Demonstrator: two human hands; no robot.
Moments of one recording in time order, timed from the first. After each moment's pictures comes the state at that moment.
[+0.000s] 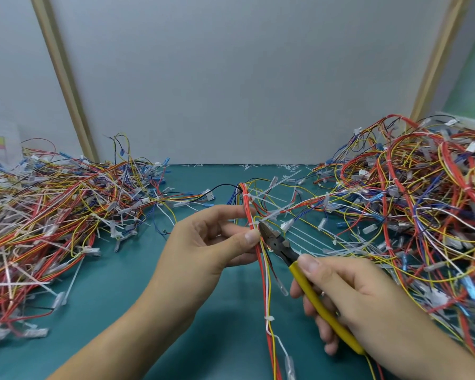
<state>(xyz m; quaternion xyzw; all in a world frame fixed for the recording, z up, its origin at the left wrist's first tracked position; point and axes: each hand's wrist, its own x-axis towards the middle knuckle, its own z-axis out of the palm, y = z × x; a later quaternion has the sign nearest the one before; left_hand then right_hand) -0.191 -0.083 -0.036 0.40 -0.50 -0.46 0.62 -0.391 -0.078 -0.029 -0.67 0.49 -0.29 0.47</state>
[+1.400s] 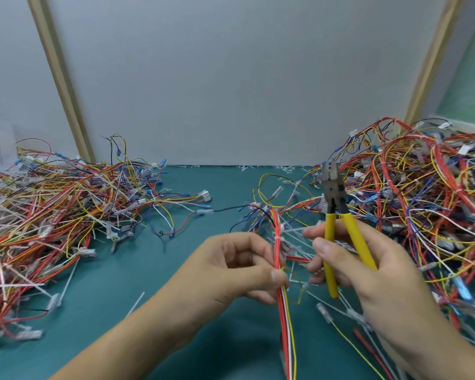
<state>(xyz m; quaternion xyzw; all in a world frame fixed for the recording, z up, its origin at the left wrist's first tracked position) -0.201 -0.075 -0.036 0.37 -0.57 -0.56 0.47 -0.398 -0.092 -0.037 -0.60 0.40 -0.54 0.44</state>
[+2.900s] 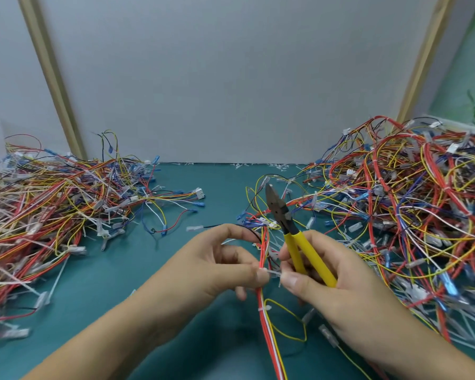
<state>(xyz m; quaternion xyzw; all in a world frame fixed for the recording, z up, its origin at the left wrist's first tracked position) -0.196 -0.080 -0.040 0.43 -0.54 -0.56 0.46 -0.394 -0.089 -0.042 -0.71 0.38 -0.38 0.46</state>
